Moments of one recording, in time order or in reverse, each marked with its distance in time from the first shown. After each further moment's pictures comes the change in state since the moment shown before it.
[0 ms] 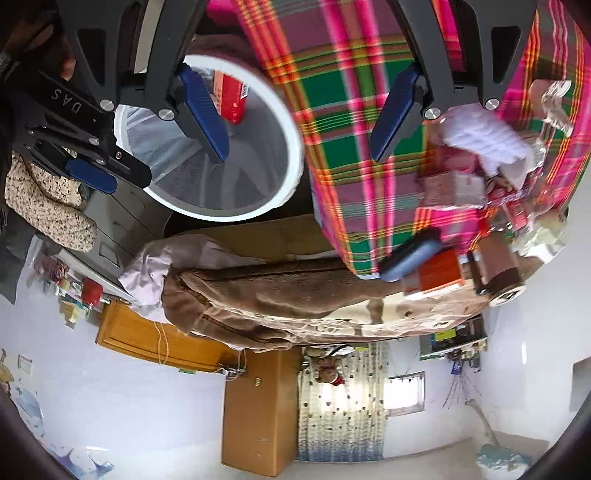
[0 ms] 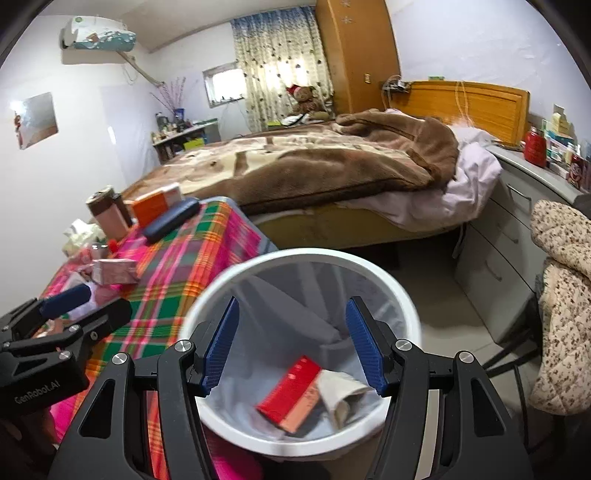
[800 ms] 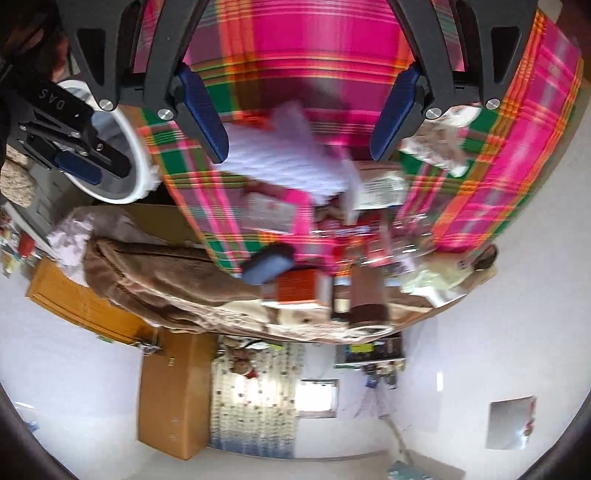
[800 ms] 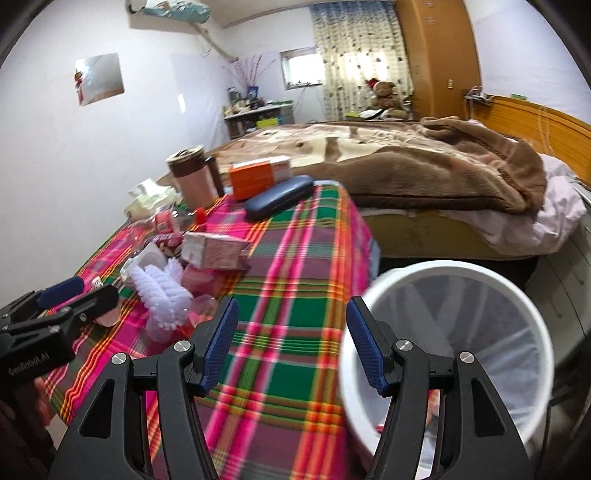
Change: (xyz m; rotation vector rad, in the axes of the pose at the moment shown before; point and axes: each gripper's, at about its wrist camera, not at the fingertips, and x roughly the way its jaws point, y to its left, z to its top) left arm -0.041 0.159 -0.033 -0.190 -0.023 0.245; right arm 0.040 0.118 -0.005 -0.161 0.063 0.201
